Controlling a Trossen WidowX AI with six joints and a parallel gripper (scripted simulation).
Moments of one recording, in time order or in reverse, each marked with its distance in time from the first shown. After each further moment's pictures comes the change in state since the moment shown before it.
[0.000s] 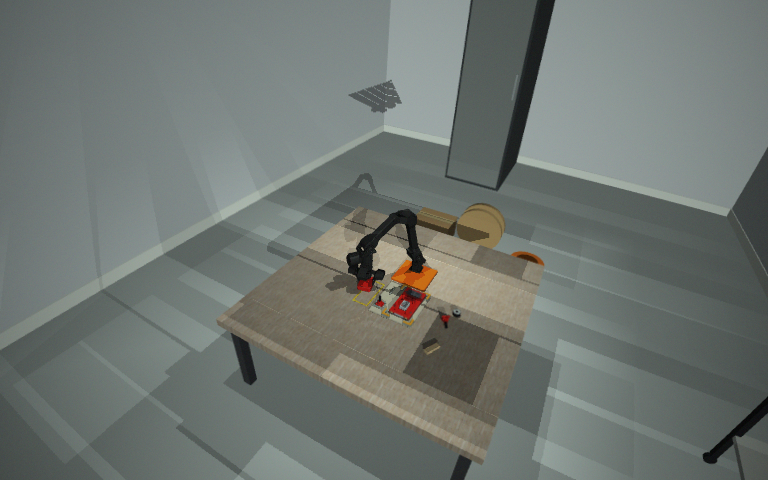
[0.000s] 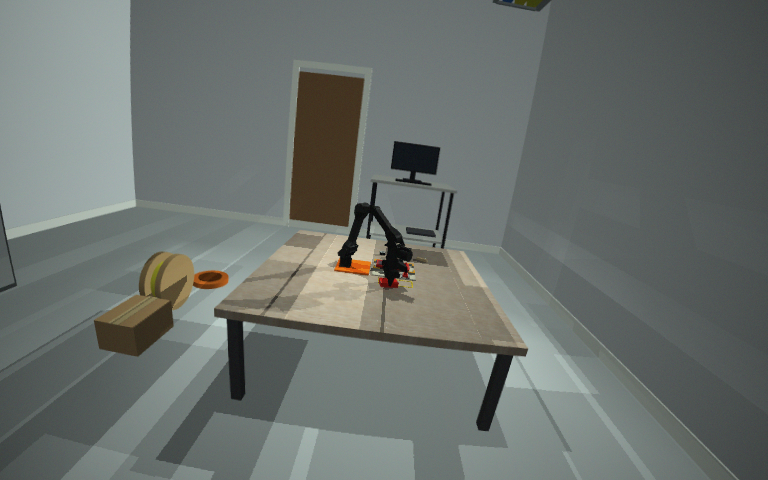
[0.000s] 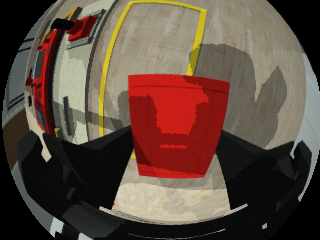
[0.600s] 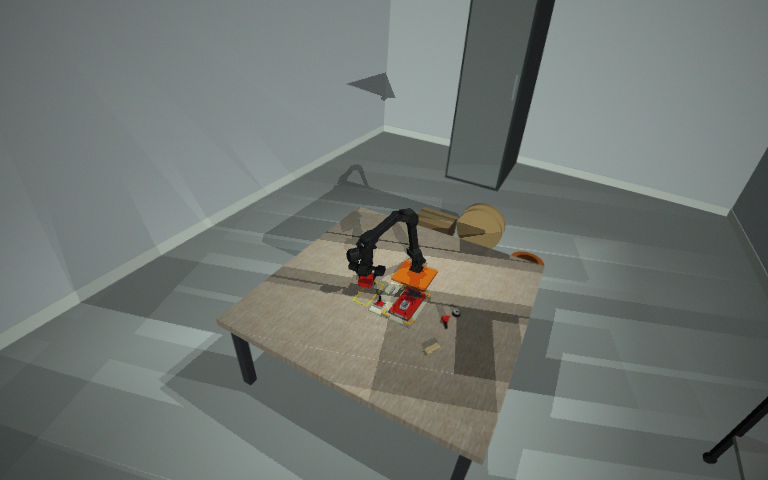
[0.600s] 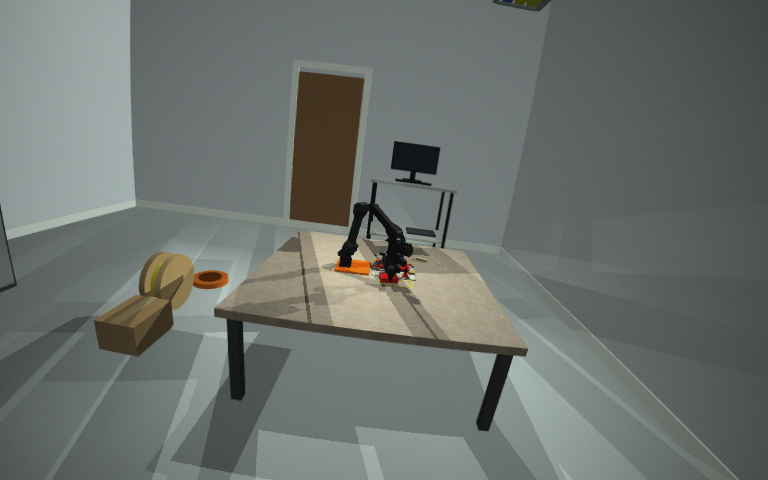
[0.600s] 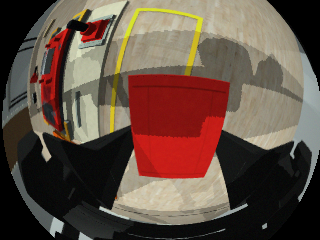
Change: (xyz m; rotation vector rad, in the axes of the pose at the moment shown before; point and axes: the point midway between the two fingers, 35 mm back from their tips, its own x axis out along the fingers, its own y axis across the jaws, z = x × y) arm -0.026 0.001 -0.001 -0.001 0.007 0.008
